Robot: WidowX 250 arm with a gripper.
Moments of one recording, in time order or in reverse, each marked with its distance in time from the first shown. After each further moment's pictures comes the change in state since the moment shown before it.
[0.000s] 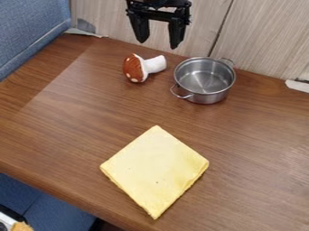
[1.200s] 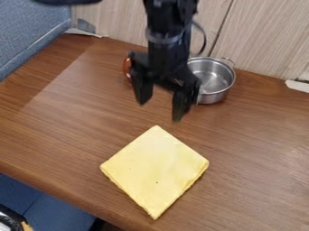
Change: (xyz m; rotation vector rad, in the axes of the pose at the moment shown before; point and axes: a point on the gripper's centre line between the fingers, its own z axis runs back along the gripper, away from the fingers) arm -0.113 -0.061 -0.019 0.059 0.065 -0.164
